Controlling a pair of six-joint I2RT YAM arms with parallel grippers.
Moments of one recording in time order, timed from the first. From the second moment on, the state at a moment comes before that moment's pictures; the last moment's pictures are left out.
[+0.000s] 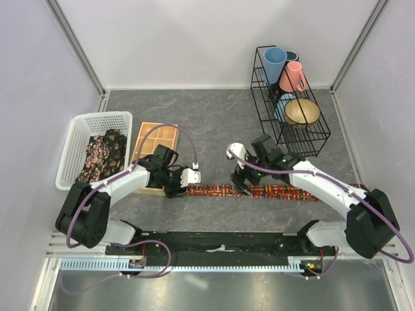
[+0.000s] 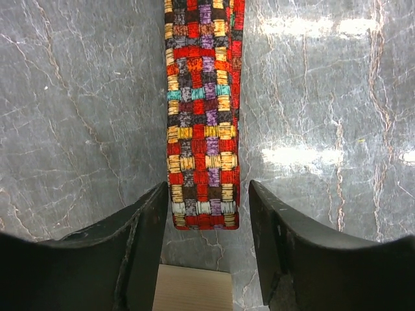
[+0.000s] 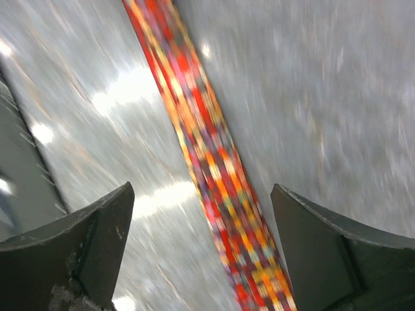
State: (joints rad) left arm -0.45 1.38 0.68 -0.49 0.53 1.01; right arm 0.62 1.28 0.82 -0.49 -0.40 -0.39
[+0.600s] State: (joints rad) left arm -0.42 1.32 0.66 -0.48 0.61 1.01; right arm 0.61 1.70 0.93 -0.27 -0.68 0.16
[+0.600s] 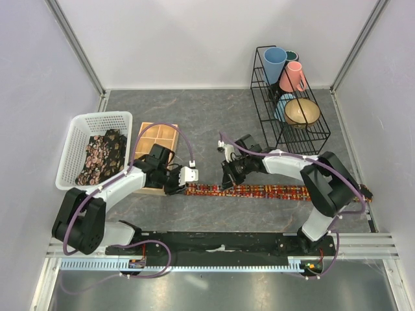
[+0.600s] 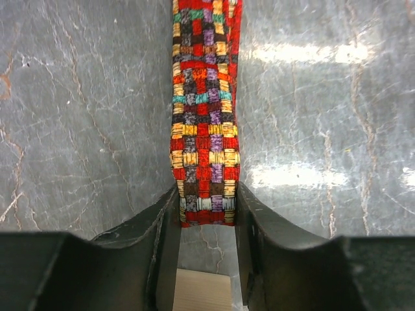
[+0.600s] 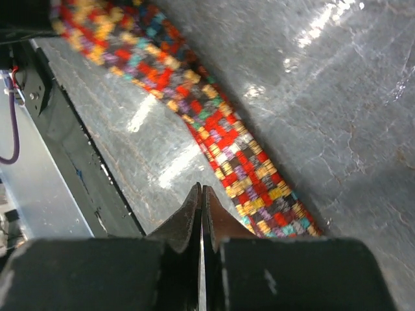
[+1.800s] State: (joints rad) left arm -0.68 1.50 0.79 -0.25 0.60 0.83; right arm 0.55 1.74 0.87 0.03 -0.87 0.45
